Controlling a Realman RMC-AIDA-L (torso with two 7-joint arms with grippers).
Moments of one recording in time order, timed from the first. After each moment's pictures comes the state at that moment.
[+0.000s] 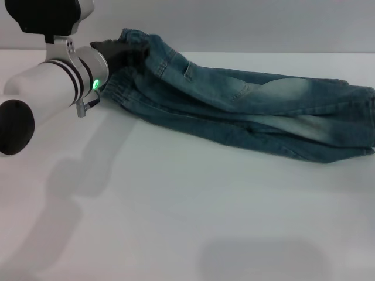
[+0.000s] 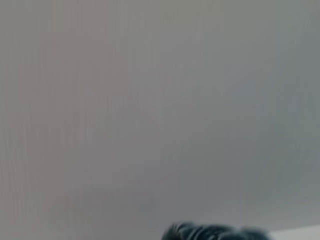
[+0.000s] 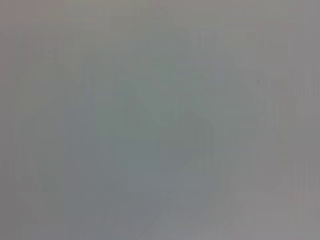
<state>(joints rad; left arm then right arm) -0.57 -2.07 -1.42 -0.92 2.59 -0.16 0.06 0.10 2.07 1.69 0.83 -0.15 0.60 -2.80</state>
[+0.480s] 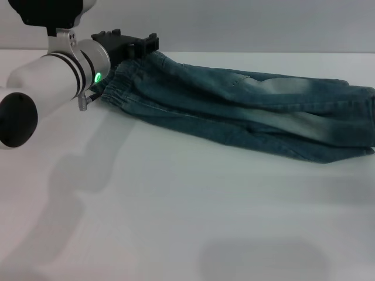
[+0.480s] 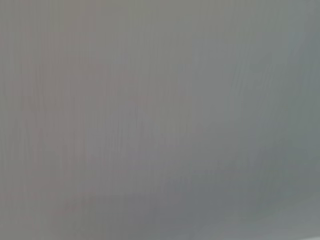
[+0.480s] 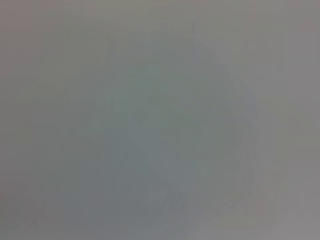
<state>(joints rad) -0.60 -2.06 -1.42 -0.89 2.59 -0.14 0.06 0.11 2.08 1.64 0.72 -0.14 0.73 -2.80</state>
